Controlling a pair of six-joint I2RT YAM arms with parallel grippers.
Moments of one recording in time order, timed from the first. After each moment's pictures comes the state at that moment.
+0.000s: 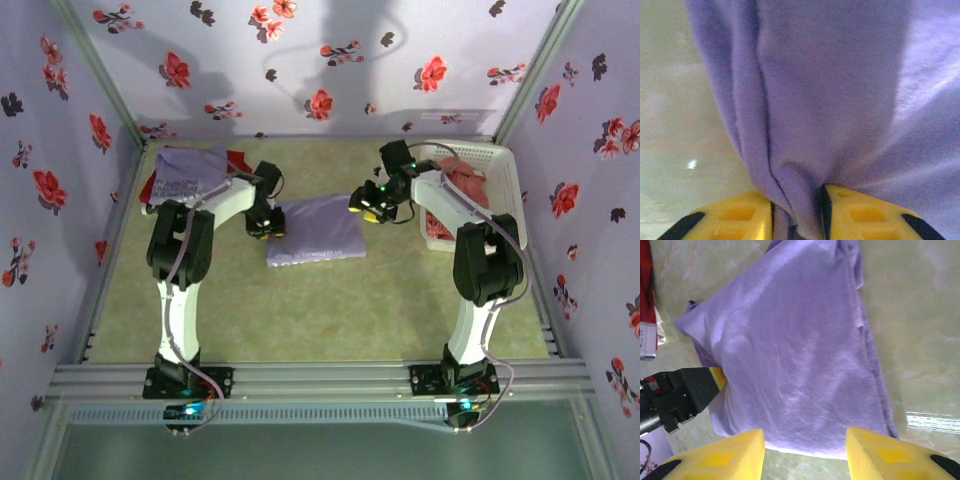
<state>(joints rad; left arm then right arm) -0.45 2.12 1.58 -0.86 0.09 -0.53 0.34 1.88 1.51 -0.79 -0.47 0.66</state>
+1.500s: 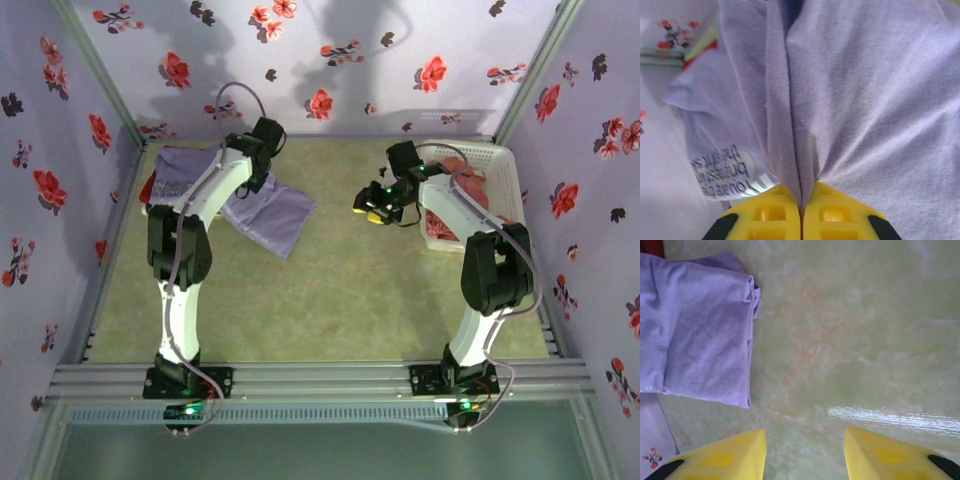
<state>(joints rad) -0.44 2.12 2.01 -1.07 -0.60 0.22 0.33 1.79 1.45 -0.79 -0.48 0.65</state>
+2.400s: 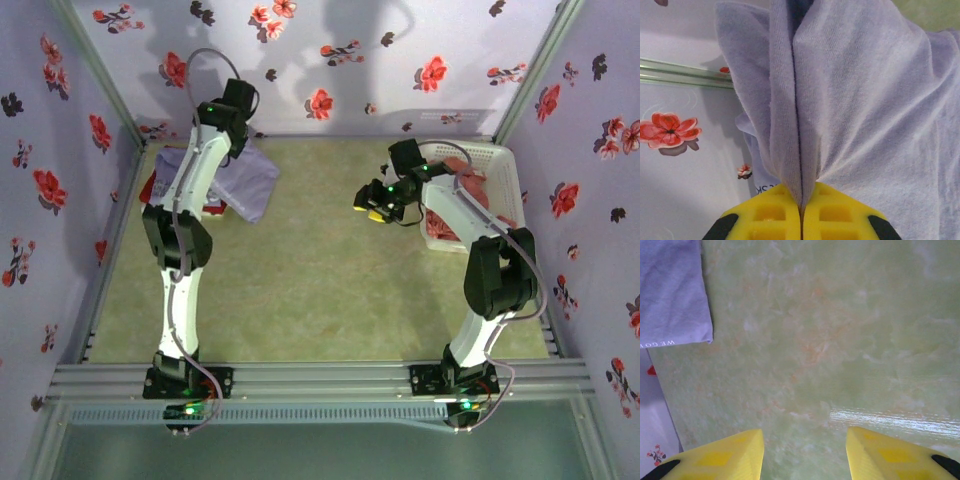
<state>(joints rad) -0.30 2.27 2.47 -1.20 -0.58 0.32 0.33 1.76 1.45 -0.80 -0.48 0.65</state>
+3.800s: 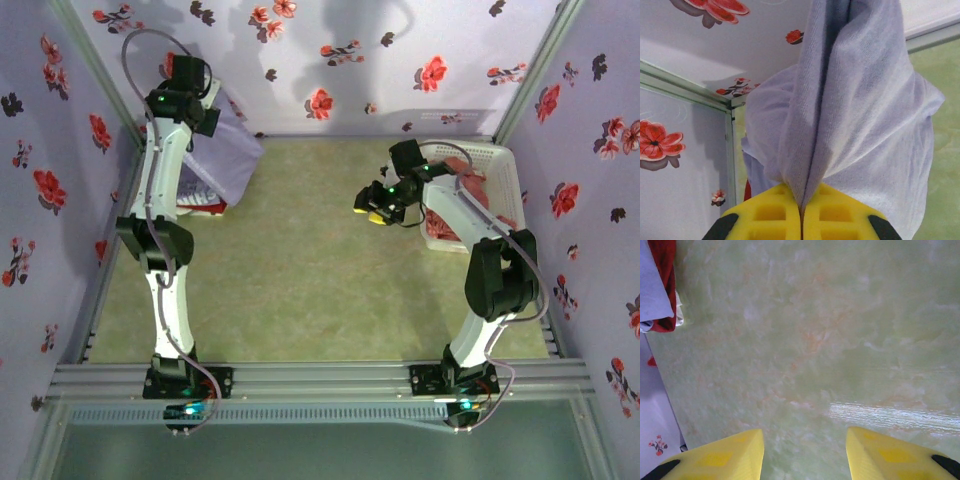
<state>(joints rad) -0.14 2.21 2.59 -1.18 -0.28 0.27 0.33 1.75 1.45 -0.84 -0.50 0.63</state>
